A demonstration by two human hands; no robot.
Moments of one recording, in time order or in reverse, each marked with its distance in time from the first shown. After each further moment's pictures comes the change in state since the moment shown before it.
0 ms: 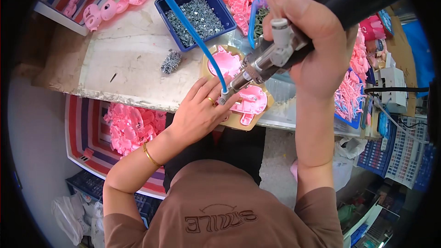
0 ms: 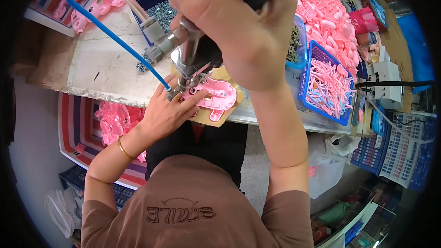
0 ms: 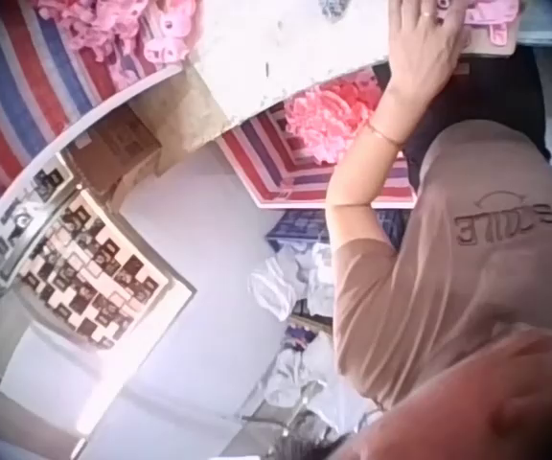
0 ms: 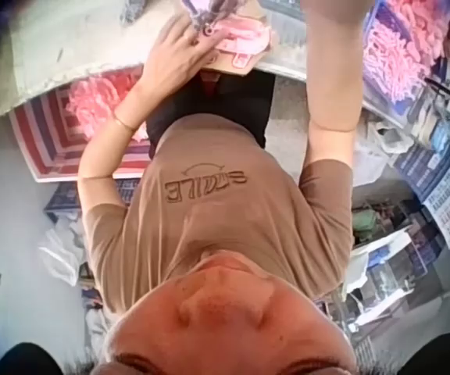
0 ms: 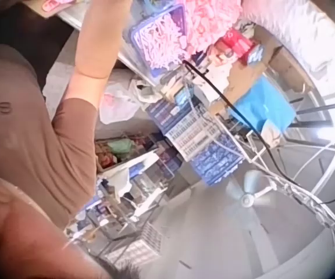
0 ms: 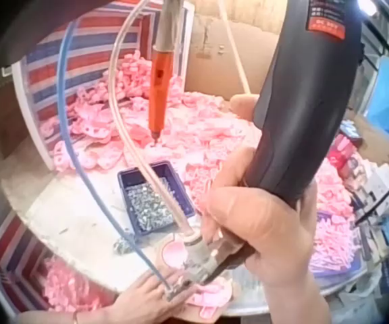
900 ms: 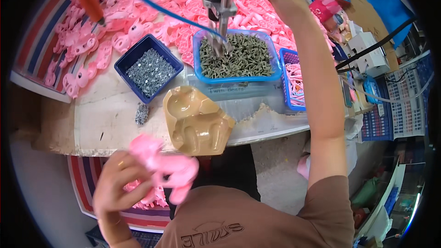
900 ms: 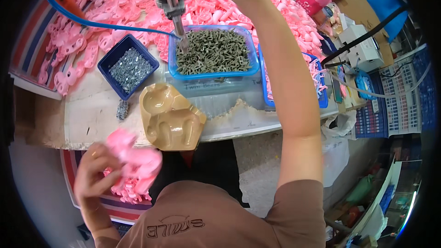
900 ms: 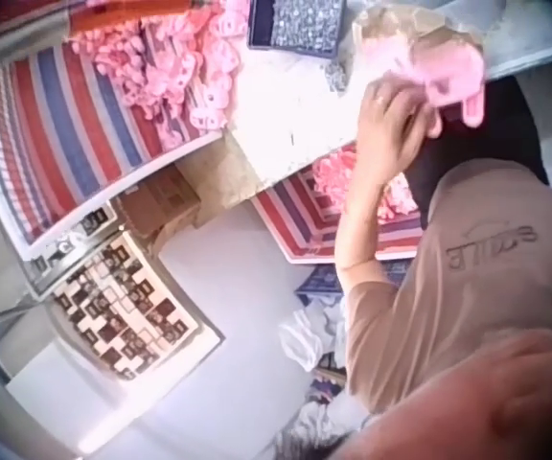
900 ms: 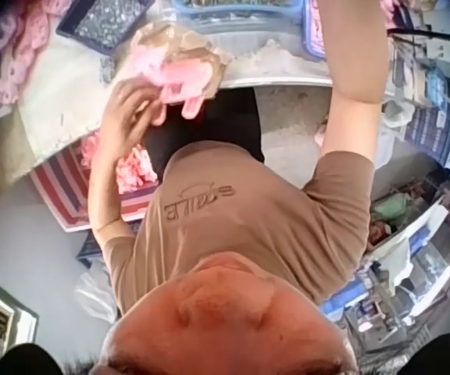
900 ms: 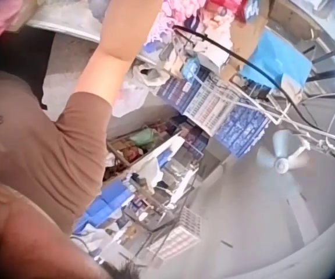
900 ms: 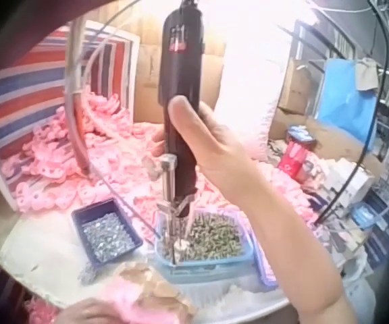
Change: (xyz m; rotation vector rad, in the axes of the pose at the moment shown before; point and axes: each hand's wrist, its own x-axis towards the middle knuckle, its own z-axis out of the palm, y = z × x) left_hand -0.006 -0.024 -0.159 -0.553 -0.294 -0.108; right_hand 0.101 -0.019 -0.109 -0.403 -0.132 -0.040
